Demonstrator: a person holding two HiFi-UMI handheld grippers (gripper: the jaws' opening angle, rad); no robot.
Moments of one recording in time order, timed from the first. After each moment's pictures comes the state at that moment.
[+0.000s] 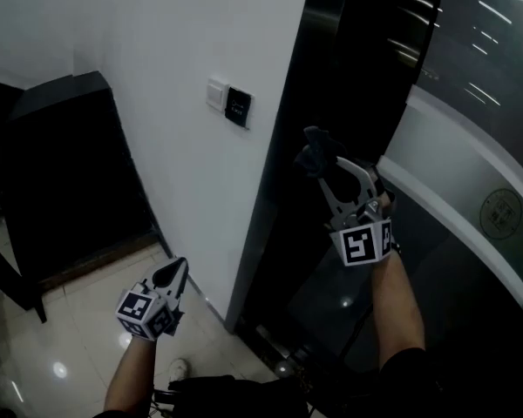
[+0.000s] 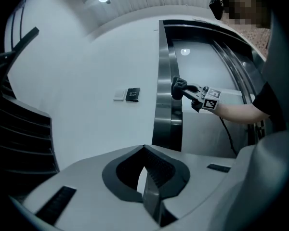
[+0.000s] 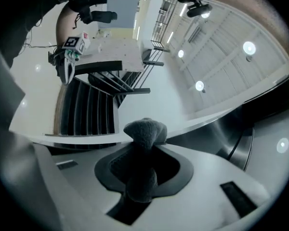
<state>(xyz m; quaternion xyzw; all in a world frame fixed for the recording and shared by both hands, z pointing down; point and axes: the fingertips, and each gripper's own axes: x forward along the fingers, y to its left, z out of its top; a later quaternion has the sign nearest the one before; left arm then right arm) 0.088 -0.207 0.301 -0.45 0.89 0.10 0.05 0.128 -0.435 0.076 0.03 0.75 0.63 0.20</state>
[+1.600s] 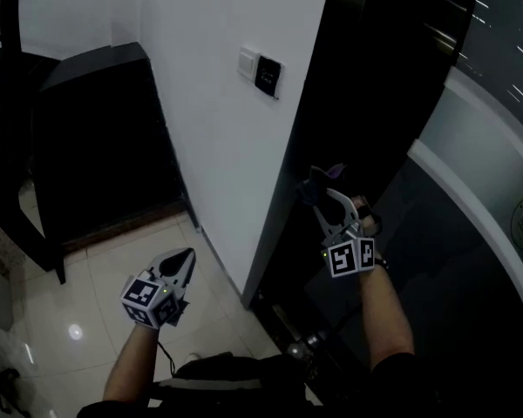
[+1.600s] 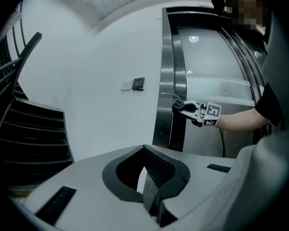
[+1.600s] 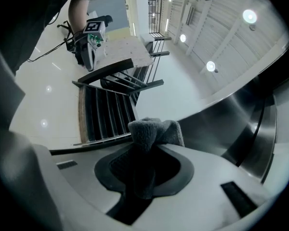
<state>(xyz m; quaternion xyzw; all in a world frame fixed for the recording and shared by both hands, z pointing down) 0.120 -0.187 0.339 -0.40 0.91 0.08 -0.01 0.095 -0.449 0.249 0.12 0.79 0.59 0.09</state>
